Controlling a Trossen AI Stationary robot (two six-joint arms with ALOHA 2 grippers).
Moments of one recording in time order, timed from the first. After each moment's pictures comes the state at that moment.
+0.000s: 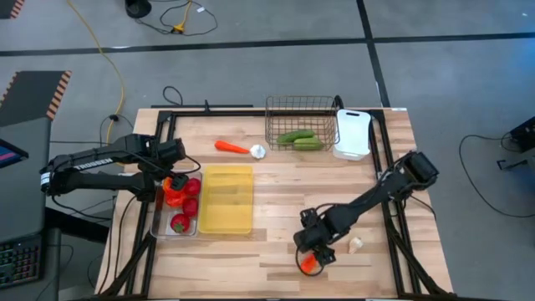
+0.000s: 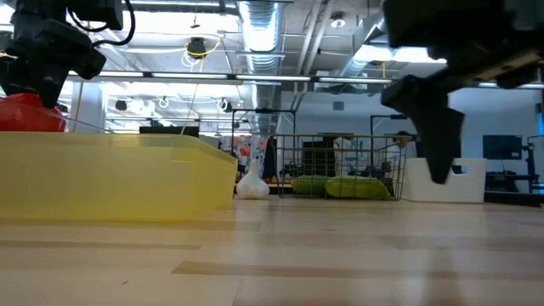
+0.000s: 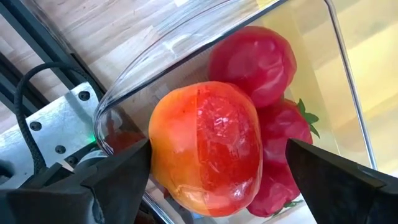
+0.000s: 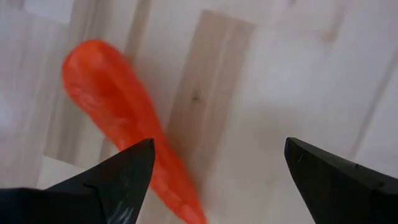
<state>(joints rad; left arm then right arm) 0.31 0.82 0.81 -1.42 0.11 -0.76 0.51 1.80 1.21 -0.70 -0.03 0.21</state>
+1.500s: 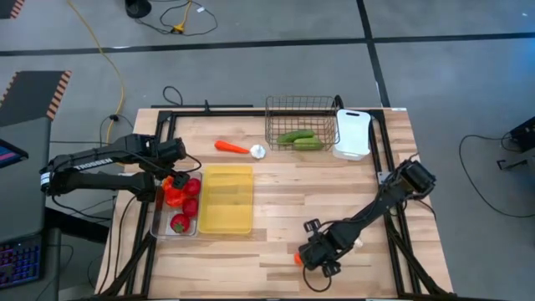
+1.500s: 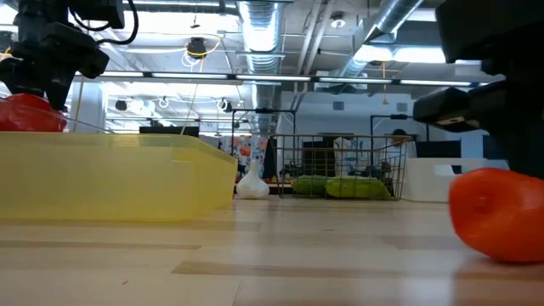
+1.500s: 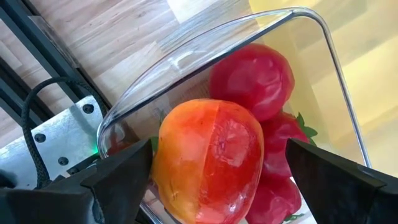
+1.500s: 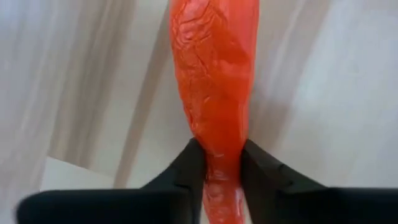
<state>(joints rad) 0.31 0.82 0.81 -1.39 0.08 -0.77 0.62 1.88 1.21 -0.67 0.03 0.28</state>
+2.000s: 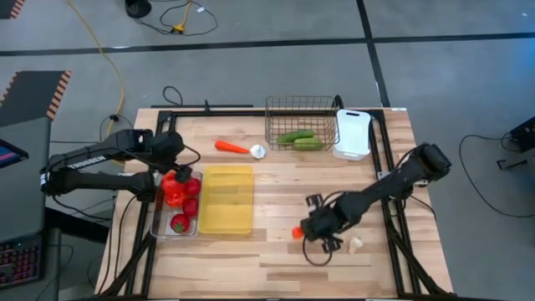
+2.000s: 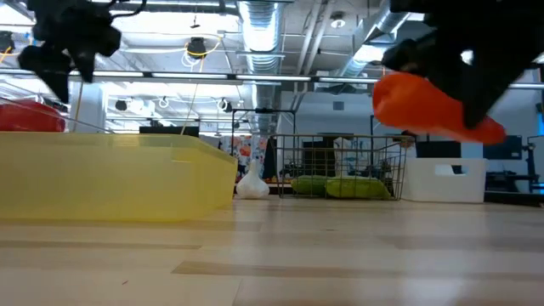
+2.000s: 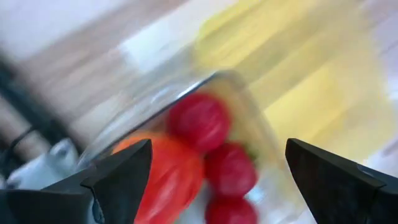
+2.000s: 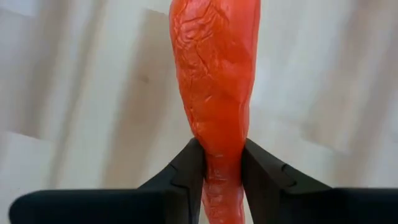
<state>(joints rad) 0.31 0.82 0.92 -1.32 0.07 -0.74 0.48 1.65 1.20 -0.85 0.12 0.16</state>
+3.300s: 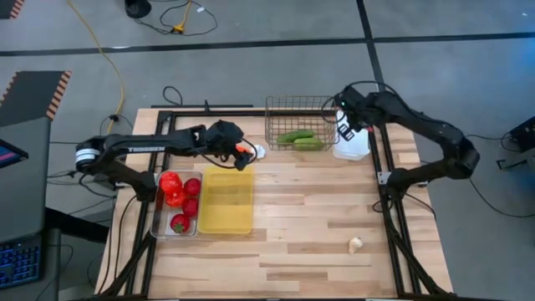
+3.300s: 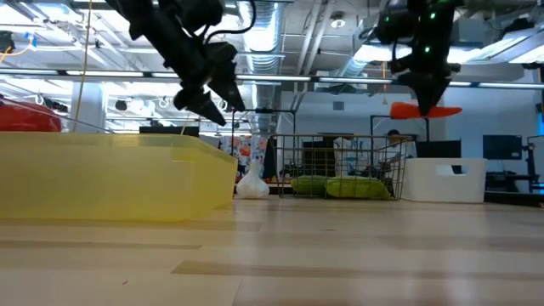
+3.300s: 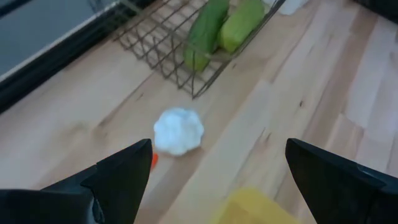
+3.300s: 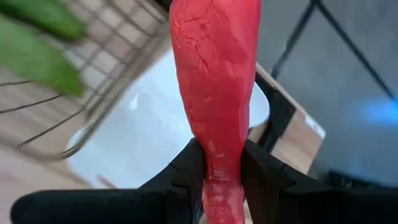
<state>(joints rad) 0.32 1.38 0.94 -0.31 -0.11 -0.33 -0.67 1.29 1.20 -1.21 0.48 0.15</state>
